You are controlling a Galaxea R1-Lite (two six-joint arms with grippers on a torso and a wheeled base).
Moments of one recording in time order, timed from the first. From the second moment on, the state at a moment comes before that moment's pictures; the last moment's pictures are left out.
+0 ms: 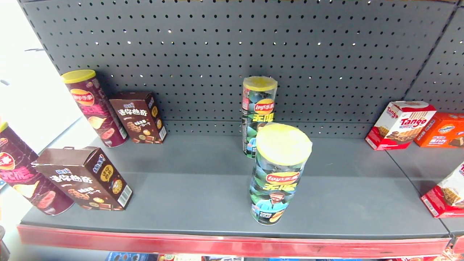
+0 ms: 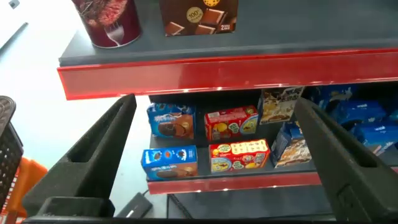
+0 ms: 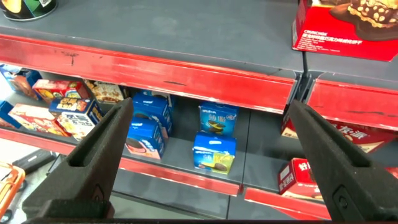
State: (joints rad) left arm -0.02 0.03 -0.01 0.02 -0.06 0.03; right arm 0.24 0.11 -0.03 0.00 -0.05 0.00
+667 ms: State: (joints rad) left arm -0.01 0.03 -0.01 0.02 -0.06 0.02; right arm 0.44 0.98 -0.66 -0.13 0.03 -0.08
